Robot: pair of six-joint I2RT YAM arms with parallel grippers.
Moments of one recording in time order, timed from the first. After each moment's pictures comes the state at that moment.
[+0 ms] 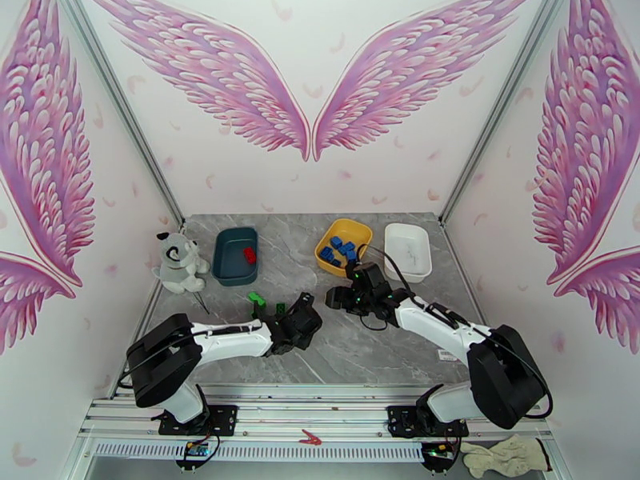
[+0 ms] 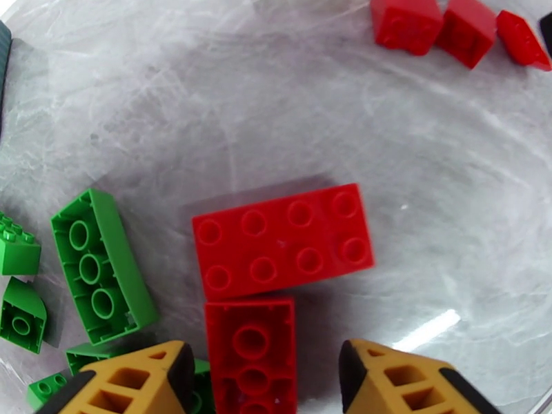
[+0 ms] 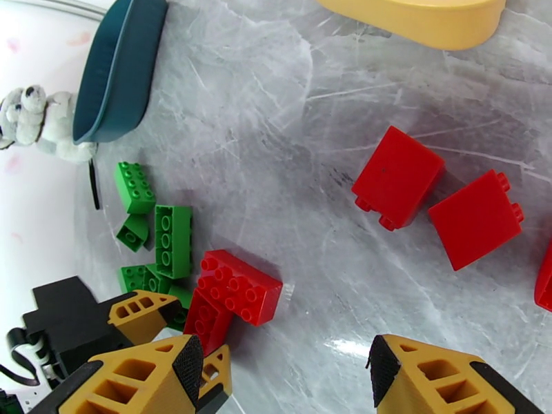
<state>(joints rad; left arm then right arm) -1.00 1.65 0.85 -0.32 -0.39 -0.51 0.51 1.43 0.83 -0.26 -0.28 0.65</state>
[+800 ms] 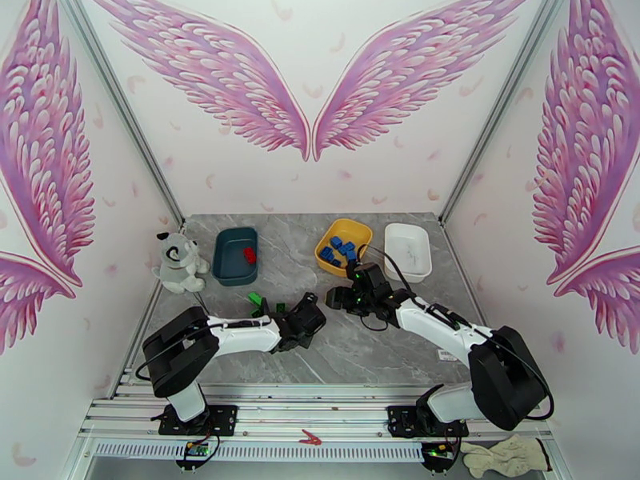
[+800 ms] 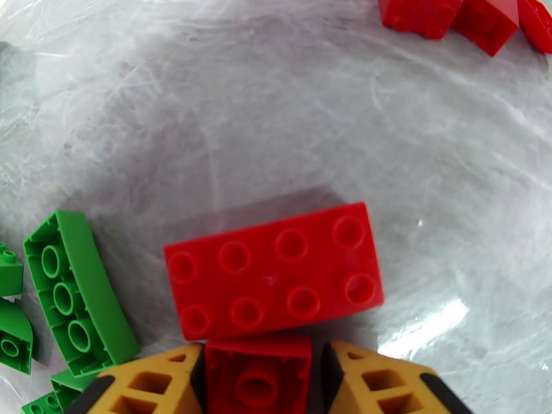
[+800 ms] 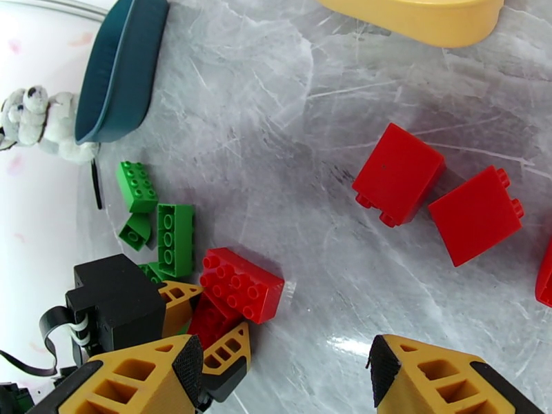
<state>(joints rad) -0.99 1.74 0.90 -0.31 -0.38 -0.48 0.50 1.42 0.83 -0.26 -0.29 0.66</state>
